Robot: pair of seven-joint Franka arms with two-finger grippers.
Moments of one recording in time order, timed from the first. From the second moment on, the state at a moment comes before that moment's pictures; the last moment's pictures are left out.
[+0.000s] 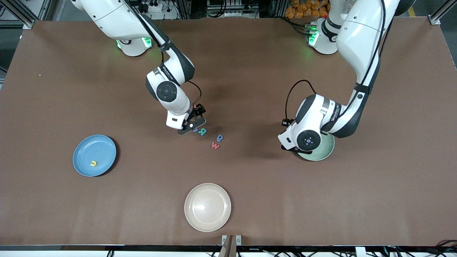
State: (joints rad) left arm -0.27 0.65 -0.17 -1.60 0.06 1.72 -0.17; right arm 0.38 0.49 0.23 -2.07 0.00 2.53 0.12
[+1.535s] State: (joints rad) left arm -0.27 0.66 -0.26 -1.59 -0.01 1.86 -0.32; right arm 0.53 0.56 0.05 -2.04 0.00 2.61 0.20
